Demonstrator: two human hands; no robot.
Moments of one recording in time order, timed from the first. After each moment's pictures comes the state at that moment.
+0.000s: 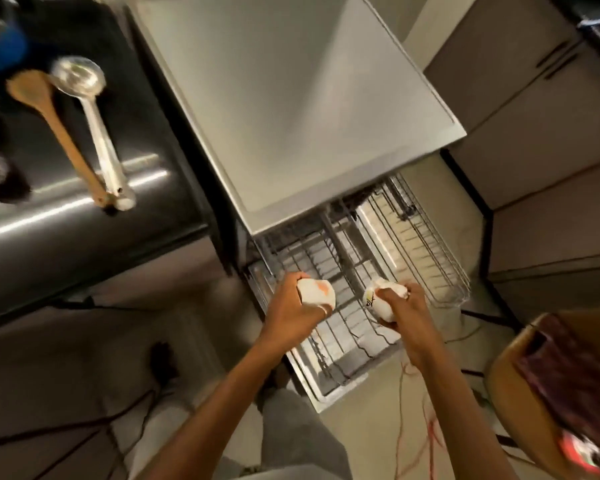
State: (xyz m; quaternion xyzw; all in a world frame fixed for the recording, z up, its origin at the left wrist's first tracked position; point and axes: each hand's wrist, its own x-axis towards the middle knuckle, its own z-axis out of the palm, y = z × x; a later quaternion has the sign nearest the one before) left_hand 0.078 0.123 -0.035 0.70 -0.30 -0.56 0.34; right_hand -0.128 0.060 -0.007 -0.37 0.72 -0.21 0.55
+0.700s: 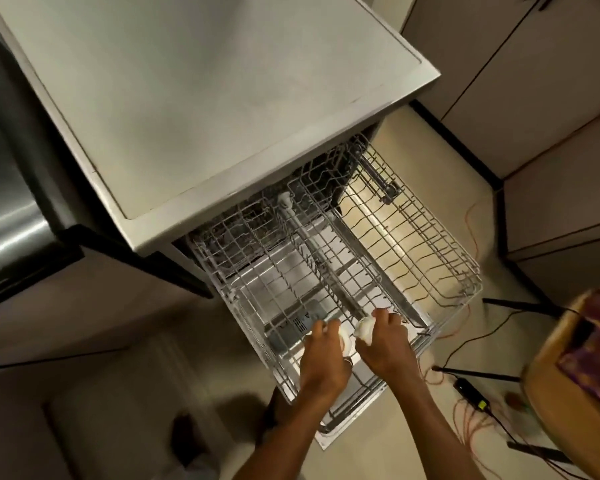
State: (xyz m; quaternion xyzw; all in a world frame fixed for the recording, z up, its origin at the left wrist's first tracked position) left_hand -0.102 0.088 -0.223 0.74 -0.52 -0.43 0.08; right_hand -0.226 0.041 -0.209 -0.63 0.71 0.09 0.29
